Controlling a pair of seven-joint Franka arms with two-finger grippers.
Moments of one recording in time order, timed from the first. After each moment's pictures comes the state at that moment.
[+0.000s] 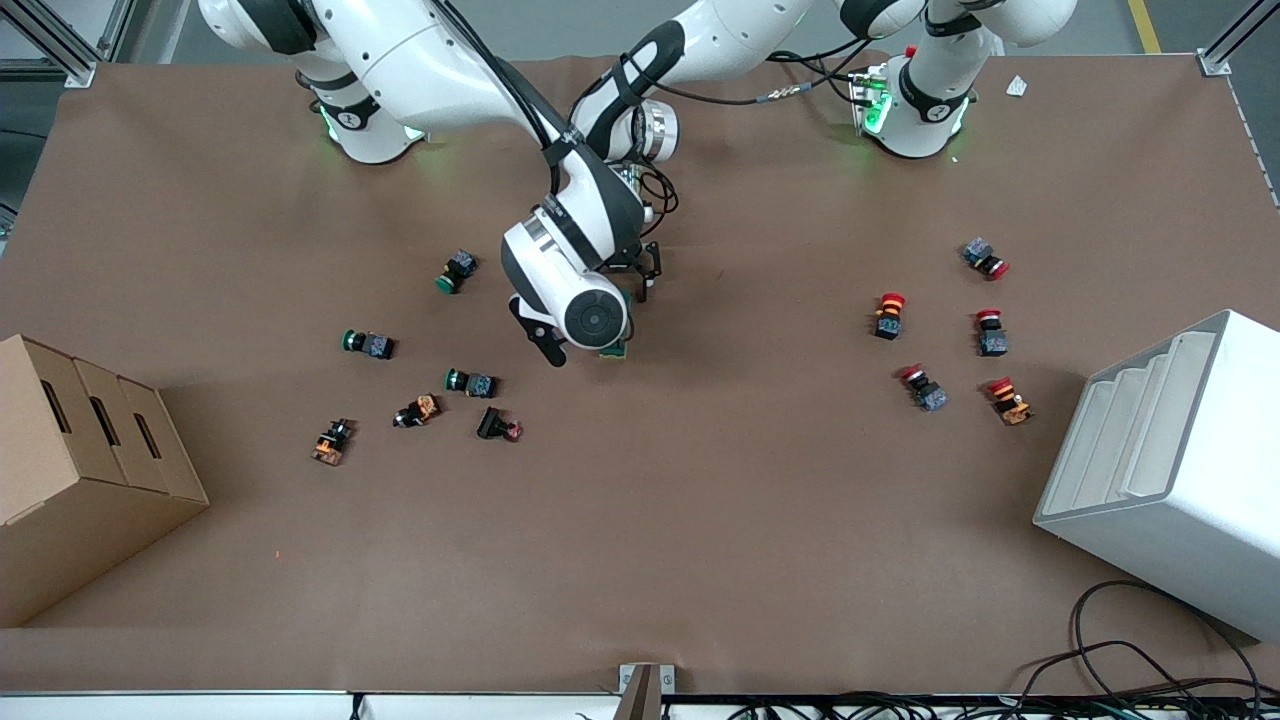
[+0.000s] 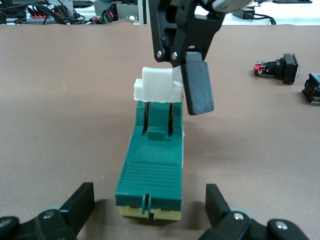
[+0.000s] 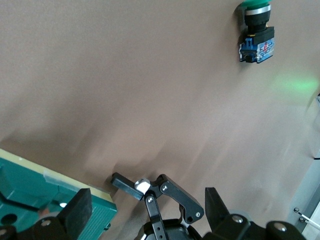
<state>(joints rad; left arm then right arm) -1.01 0.85 -0.31 -1.82 1.71 2.00 -2.55 0.73 0.72 -0.01 -1.49 0.23 1.67 1.56</state>
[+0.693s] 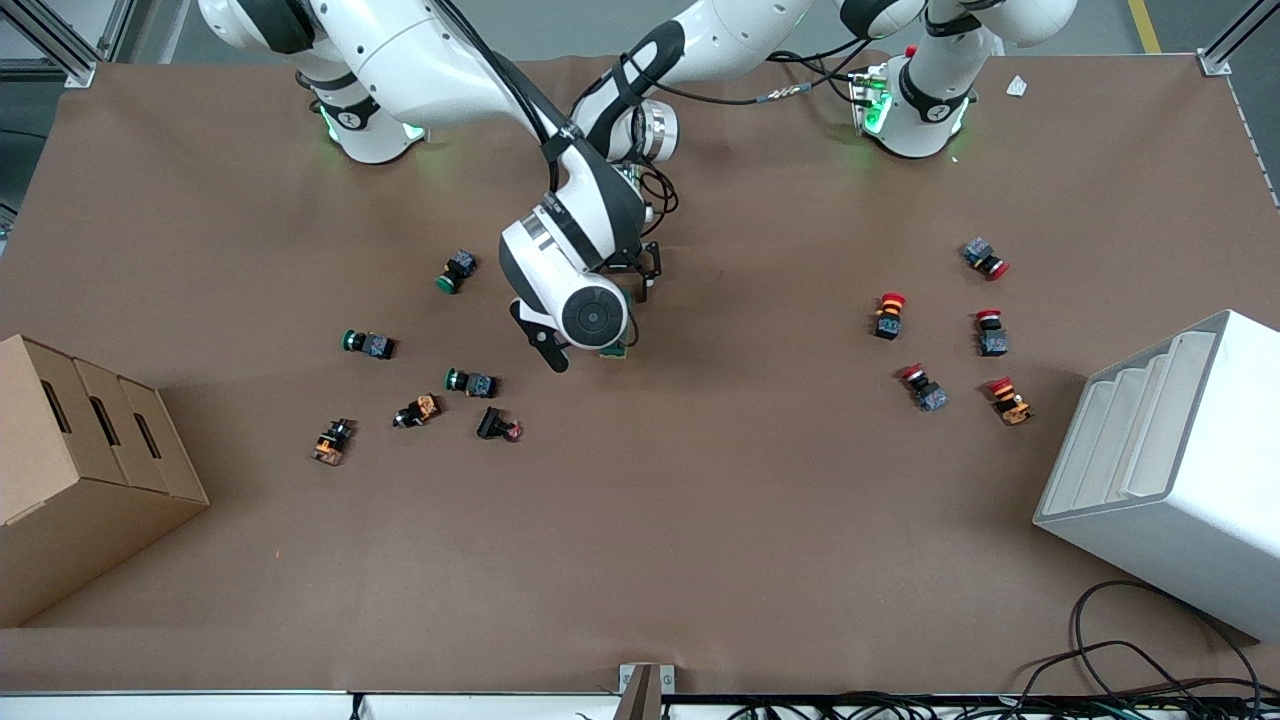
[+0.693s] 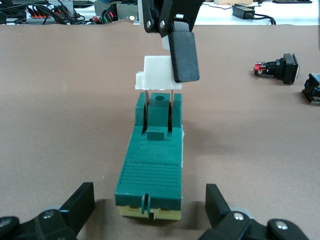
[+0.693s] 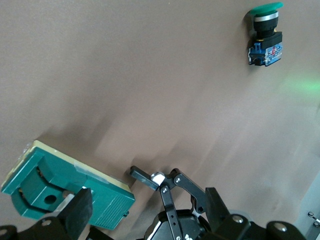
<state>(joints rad) -1.01 0.85 -0.31 -1.82 1.71 2.00 -2.55 0.73 0.72 -0.02 -1.44 0.23 1.67 1.56</state>
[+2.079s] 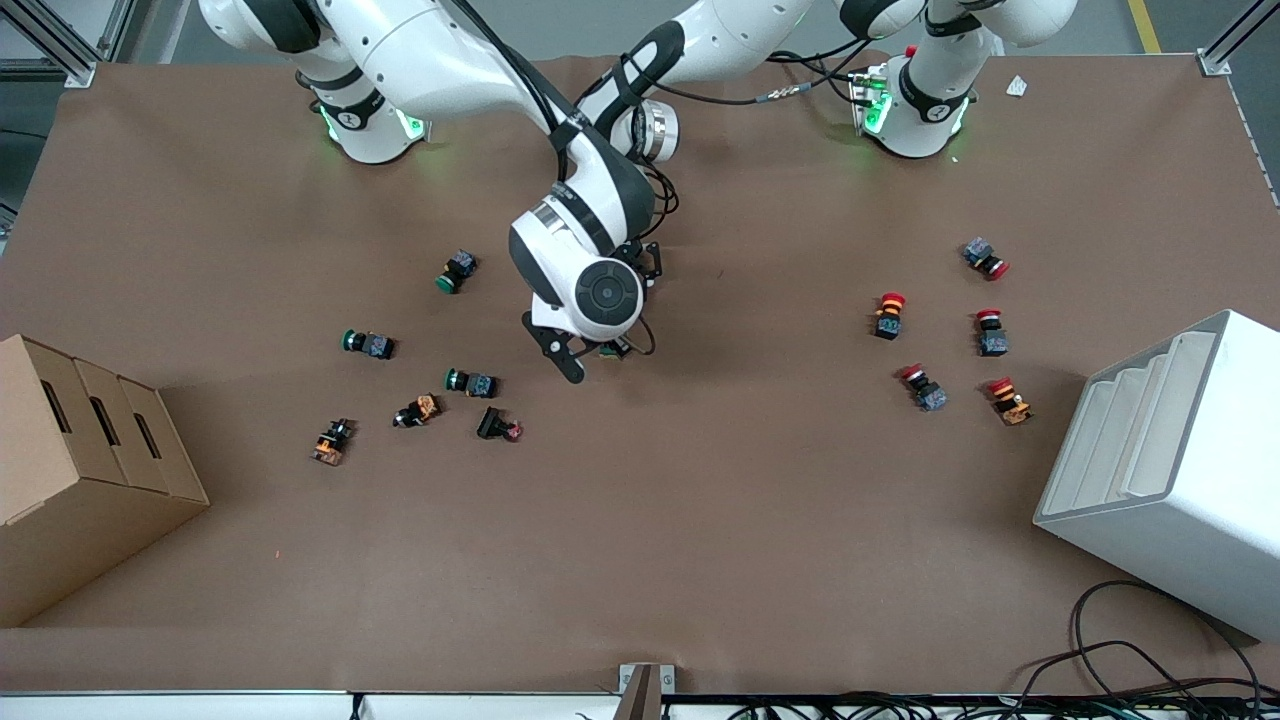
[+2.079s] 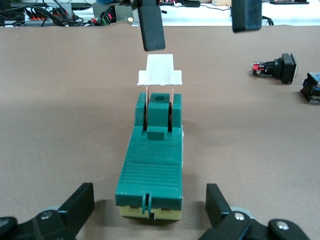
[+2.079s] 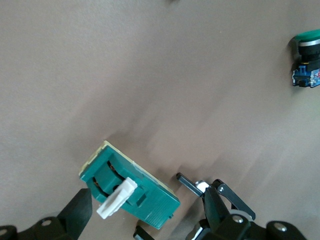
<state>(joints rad) -1.01 0.85 -0.30 -1.82 1.72 2.00 -2.55 0.75 0.72 -0.01 -1.41 0.13 1.79 1.56</state>
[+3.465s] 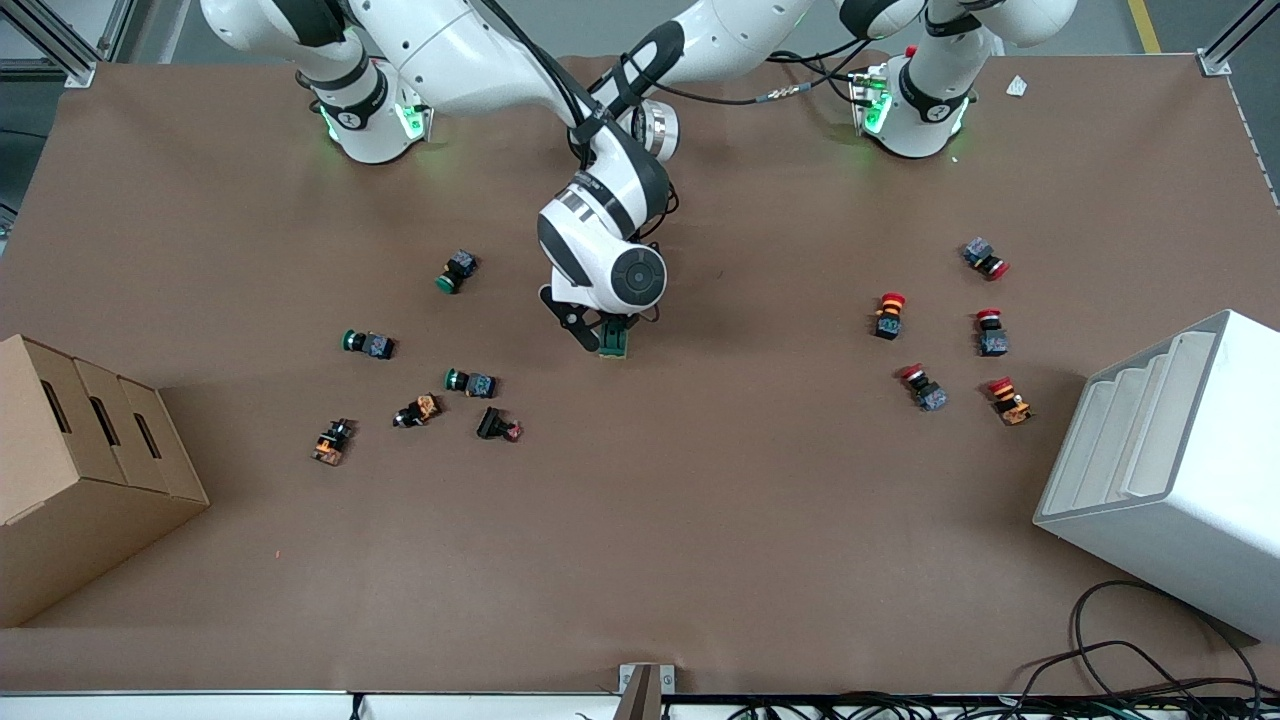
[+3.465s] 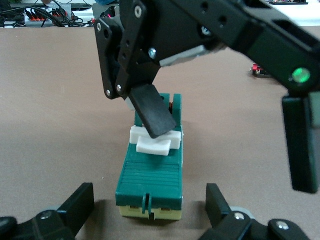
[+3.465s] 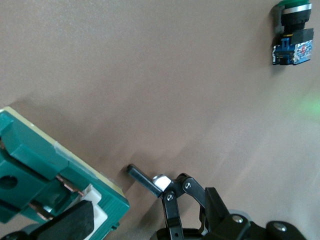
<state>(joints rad) -1.01 0.85 -0.30 -1.82 1.73 1.99 -2.55 0.82 0.73 -0.01 -1.53 0.14 1.79 1.56</state>
